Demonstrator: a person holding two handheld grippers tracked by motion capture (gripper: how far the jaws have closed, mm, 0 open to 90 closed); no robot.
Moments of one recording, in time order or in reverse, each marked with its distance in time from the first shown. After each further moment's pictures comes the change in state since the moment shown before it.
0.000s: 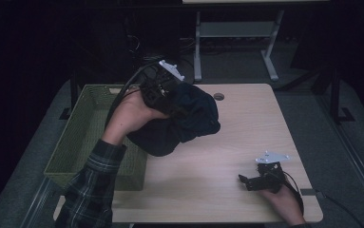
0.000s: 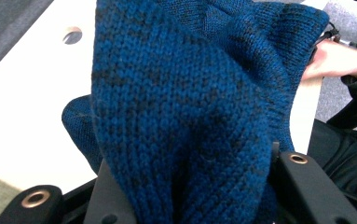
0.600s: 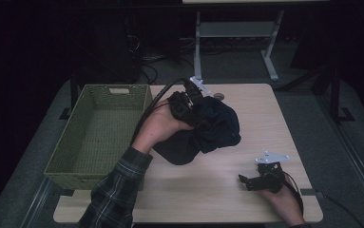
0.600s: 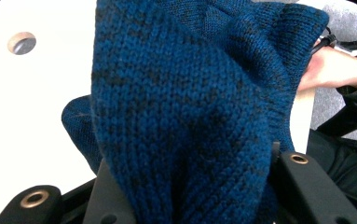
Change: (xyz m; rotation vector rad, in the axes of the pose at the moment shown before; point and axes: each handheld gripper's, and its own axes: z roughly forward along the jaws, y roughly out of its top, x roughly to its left) left arm -0.020 0.016 0.066 0.009 -0.059 0.014; right arm 0.000 0.000 0.000 0.001 0.000 0.002
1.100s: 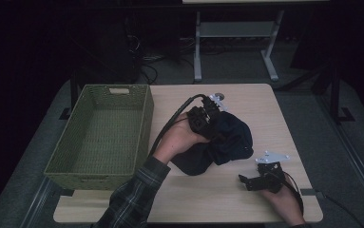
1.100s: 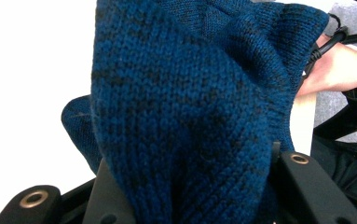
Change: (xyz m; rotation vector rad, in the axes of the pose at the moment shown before) left arm -0.013 0.001 0.064 0.013 -0.053 -0.010; right arm 0.000 0.000 0.000 -0.002 0.000 -0.001
